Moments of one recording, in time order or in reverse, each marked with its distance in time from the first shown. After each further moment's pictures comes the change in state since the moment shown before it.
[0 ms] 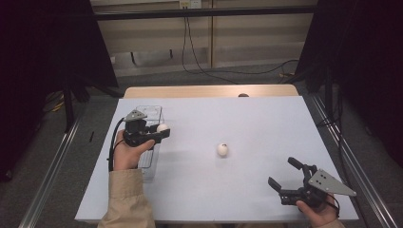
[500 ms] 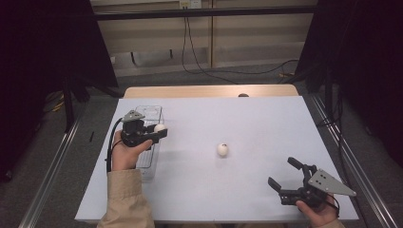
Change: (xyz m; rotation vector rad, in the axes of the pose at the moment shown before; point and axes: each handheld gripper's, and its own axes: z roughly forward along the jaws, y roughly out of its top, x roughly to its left) left arm 0.004 -0.002 -0.003 0.001 0.029 -0.004; right arm 0.000 0.000 0.000 -0.001 0.000 0.001
